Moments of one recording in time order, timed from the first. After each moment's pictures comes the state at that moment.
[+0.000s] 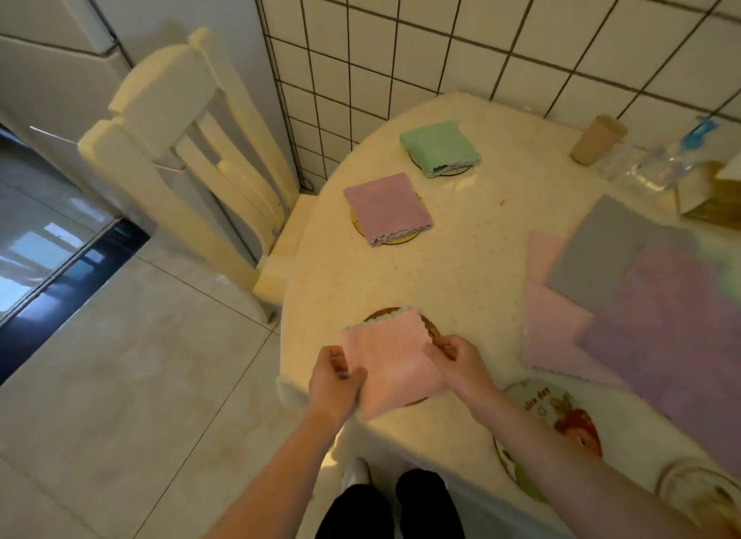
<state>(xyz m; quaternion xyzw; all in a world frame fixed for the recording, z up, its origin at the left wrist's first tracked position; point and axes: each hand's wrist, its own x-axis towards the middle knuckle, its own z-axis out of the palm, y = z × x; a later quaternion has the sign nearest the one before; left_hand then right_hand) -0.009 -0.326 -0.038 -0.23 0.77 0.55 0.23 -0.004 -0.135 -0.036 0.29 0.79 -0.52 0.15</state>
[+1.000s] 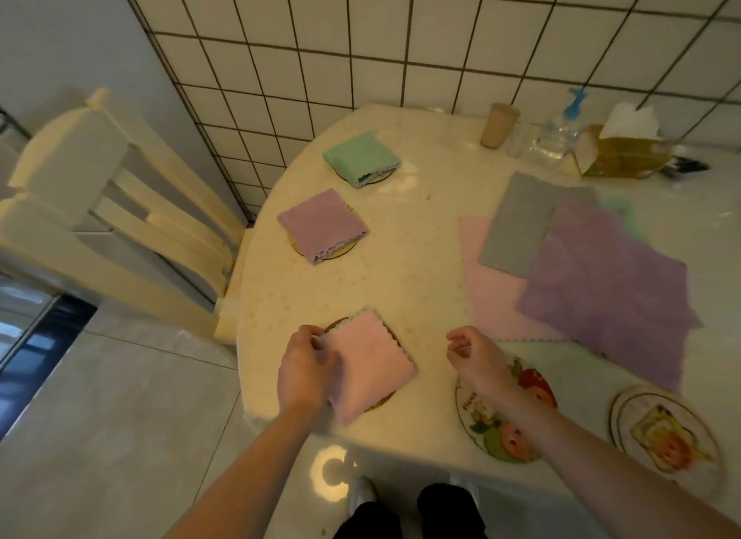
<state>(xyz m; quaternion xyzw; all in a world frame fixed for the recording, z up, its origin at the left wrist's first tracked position) -0.041 -0.311 -0.033 -0.04 0.91 0.38 0.13 0.043 -0.067 -0.043 0.30 0.85 -0.42 0.05</state>
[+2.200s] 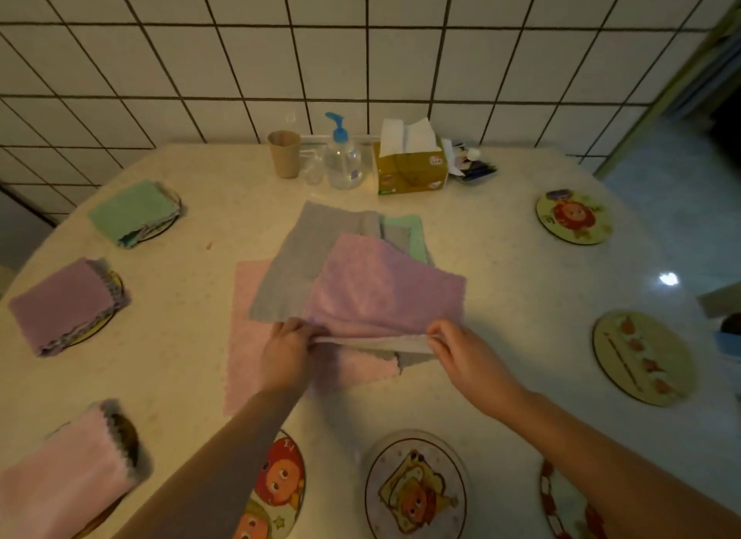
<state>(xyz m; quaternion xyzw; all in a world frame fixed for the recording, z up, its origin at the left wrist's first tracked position) 0.000 0.085 -0.035 0.29 0.93 0.20 0.09 0.174 0.307 0.016 0.13 0.94 -0.31 -0.02</state>
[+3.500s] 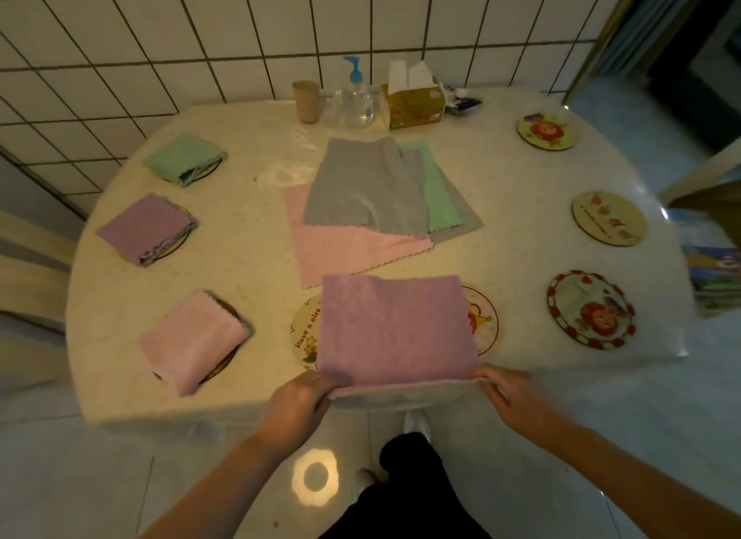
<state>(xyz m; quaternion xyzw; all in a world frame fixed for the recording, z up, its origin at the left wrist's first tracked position) 0.150 -0.178 -0.042 0.51 0.81 0.23 0.15 0.385 0.093 -0.021 0.23 0.91 -0.35 0.01</state>
